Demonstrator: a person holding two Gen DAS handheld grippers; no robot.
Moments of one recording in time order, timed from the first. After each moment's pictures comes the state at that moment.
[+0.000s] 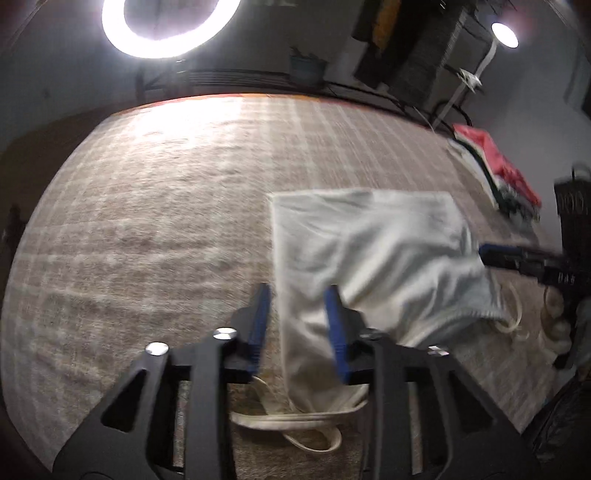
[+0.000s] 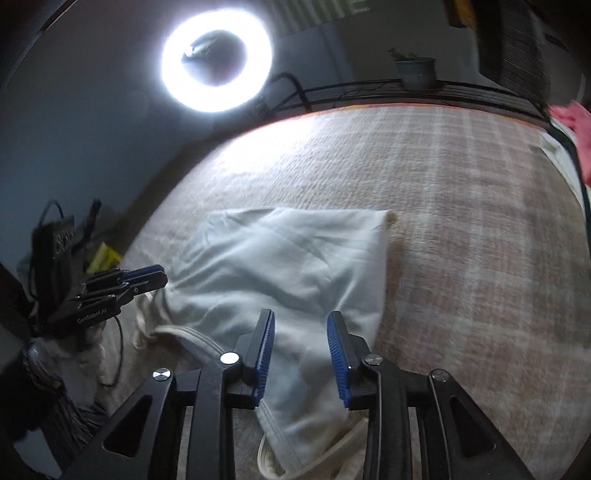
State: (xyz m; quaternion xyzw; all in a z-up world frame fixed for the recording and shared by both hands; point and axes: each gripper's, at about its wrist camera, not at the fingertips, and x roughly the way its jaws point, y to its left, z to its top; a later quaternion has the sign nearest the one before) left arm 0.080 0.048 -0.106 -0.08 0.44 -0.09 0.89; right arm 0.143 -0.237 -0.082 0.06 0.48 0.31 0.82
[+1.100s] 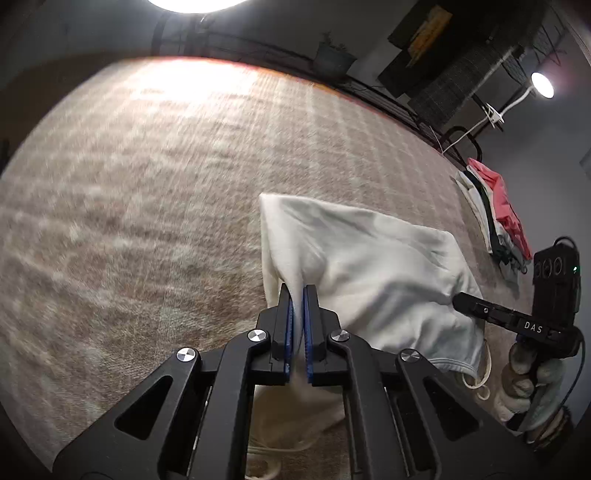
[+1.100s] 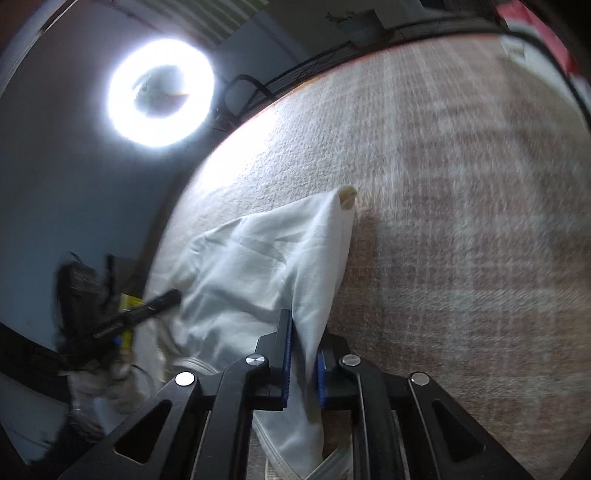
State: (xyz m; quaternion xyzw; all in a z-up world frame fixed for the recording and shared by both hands) left arm 0.111 0.036 -0.112 -0.17 0.48 -0.09 0.86; right arm 0.151 -0.263 -0.109 0.17 0.54 0.27 0.78
